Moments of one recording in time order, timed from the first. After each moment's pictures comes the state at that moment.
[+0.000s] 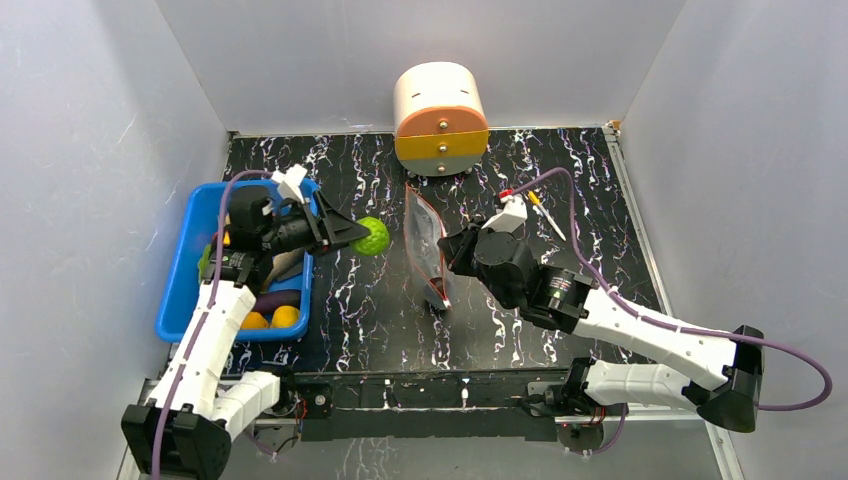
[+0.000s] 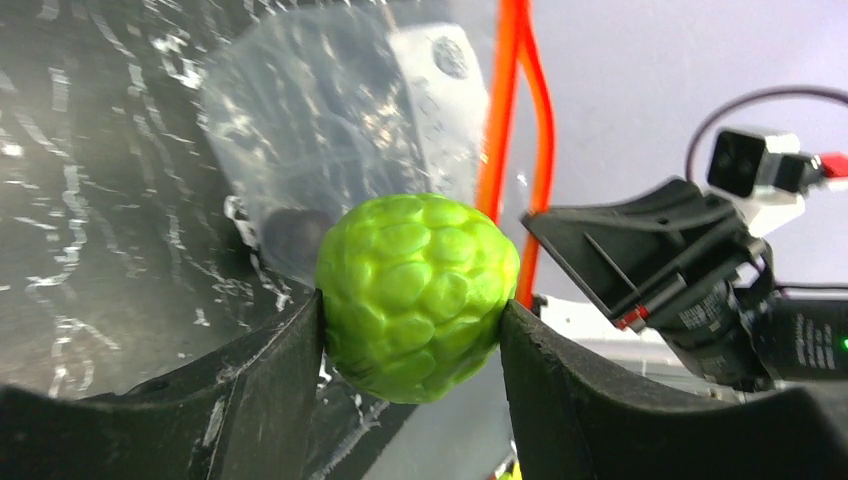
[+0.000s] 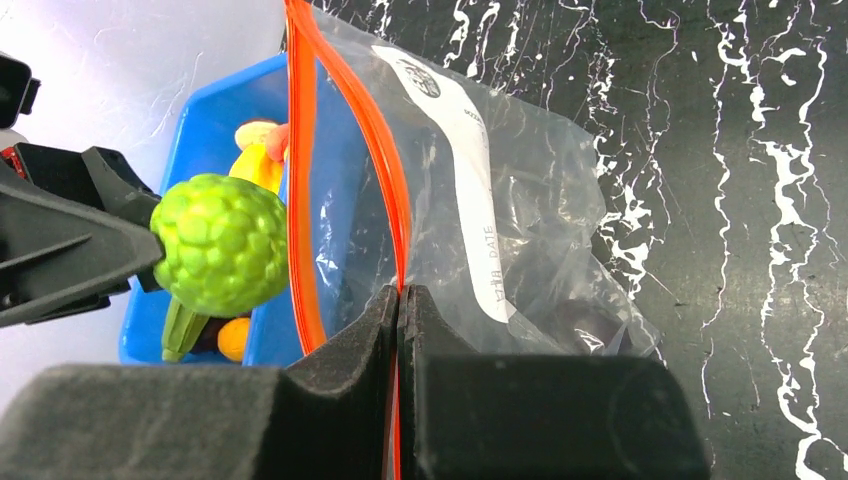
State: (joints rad) left arm -0.11 0.97 0.90 -0.42 0.78 -0.72; right arm 1.06 1.04 0.96 -0.27 0.57 0.86
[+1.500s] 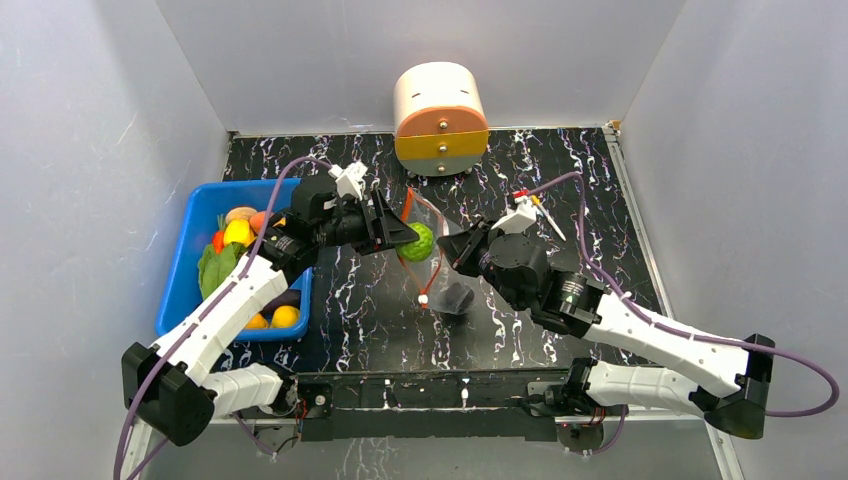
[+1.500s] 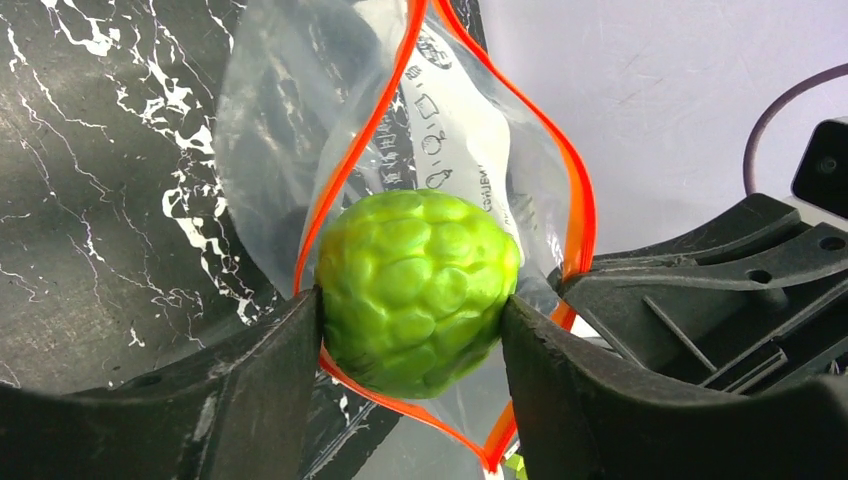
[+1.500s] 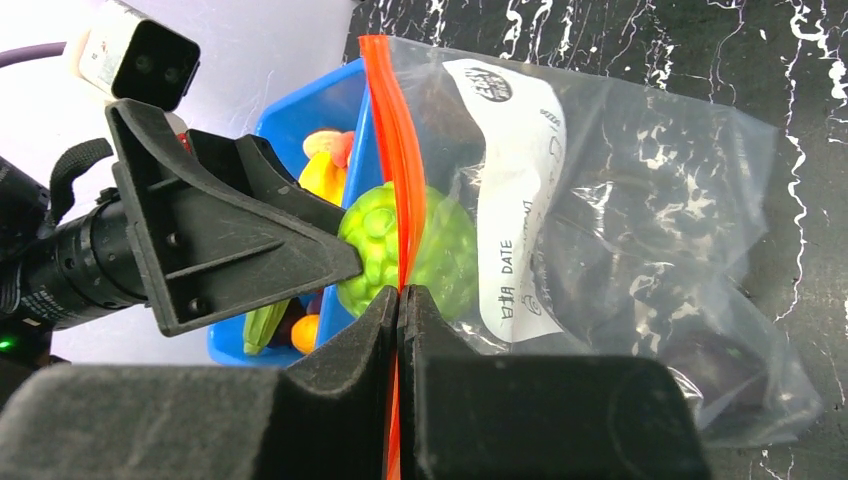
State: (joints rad) left arm -0.53 1.16 1.01 -0.36 0.49 -0.81; right arm 1.06 0.98 0.94 -0.24 0.52 0.95
